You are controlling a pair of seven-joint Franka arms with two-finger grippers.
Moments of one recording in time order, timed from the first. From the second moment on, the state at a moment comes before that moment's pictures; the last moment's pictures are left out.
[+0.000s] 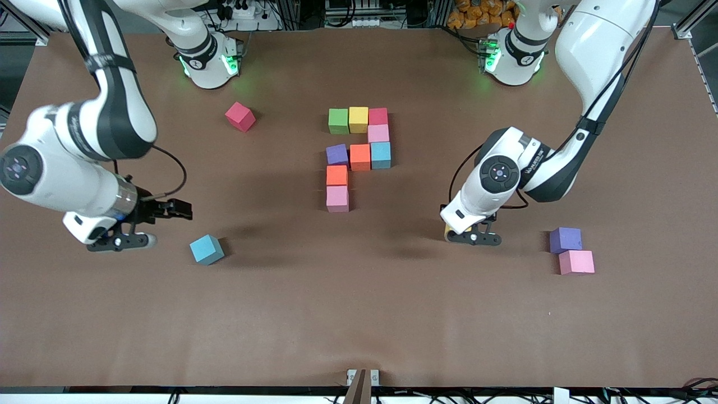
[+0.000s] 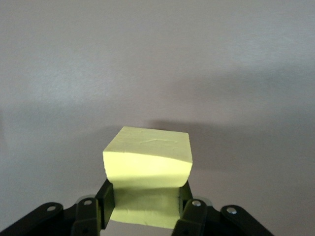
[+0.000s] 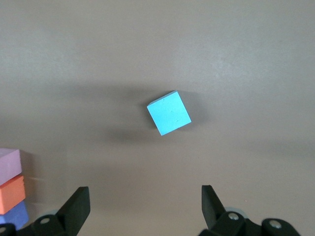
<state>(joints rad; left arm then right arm) 0.02 0.55 -0.52 -1.80 0.36 2.23 -0.50 0.13 0.27 -0.04 -1.69 0.11 1.89 -0.01</state>
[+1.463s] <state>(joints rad) -0.15 0.57 -0.57 -1.76 0.36 2.21 0.28 0.08 0.00 -0.04 -1.56 0.00 1.58 -0.04</state>
